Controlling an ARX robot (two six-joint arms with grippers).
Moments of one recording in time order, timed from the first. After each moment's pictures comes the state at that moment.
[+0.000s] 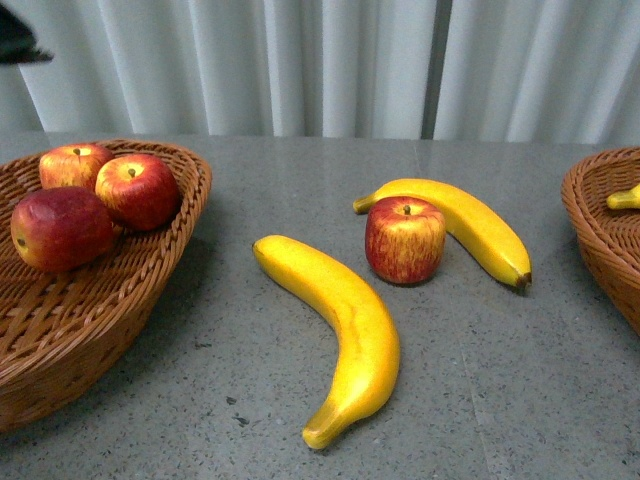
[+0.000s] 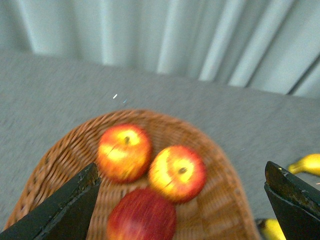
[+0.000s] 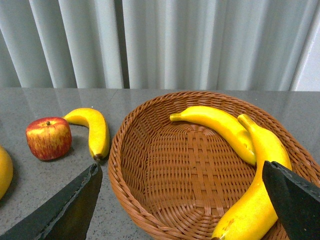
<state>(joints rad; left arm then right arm) -0.01 1.30 0.78 0.24 0.03 -0.14 0.00 0.00 0.01 0.00 0.00 0.00</state>
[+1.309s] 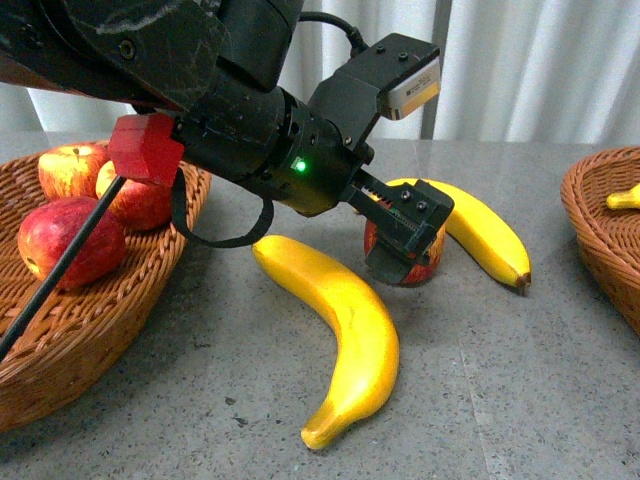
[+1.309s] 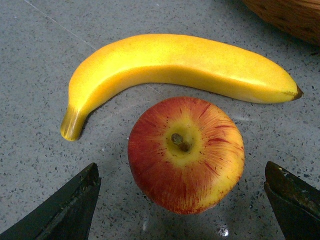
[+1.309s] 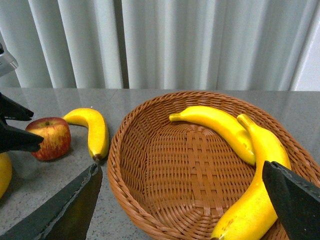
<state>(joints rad) -0.45 1.95 1.26 0.02 0.29 0.39 0.00 0.00 0.01 0.00 0.00 0.00</state>
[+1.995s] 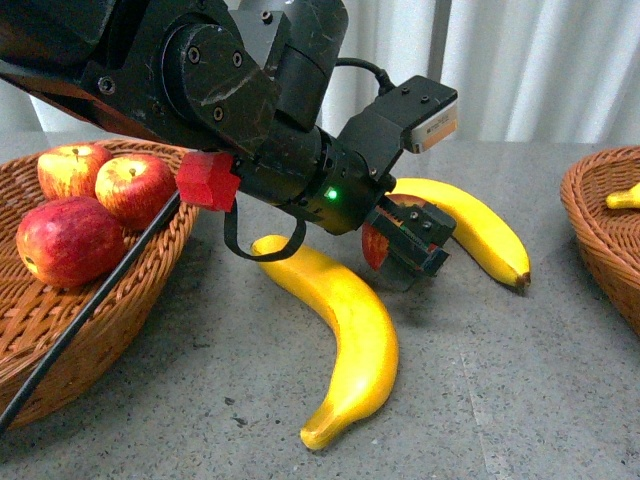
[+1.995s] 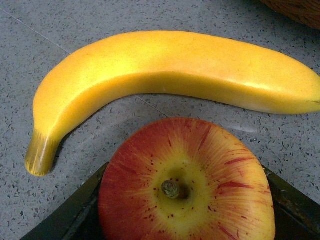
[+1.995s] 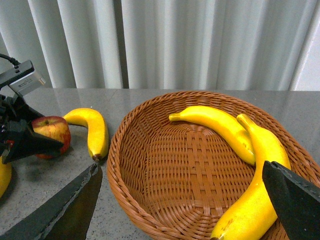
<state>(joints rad) -0.47 2.10 1.37 0.04 0.33 0.43 0.00 0.00 0.01 0.00 0.00 0.00</state>
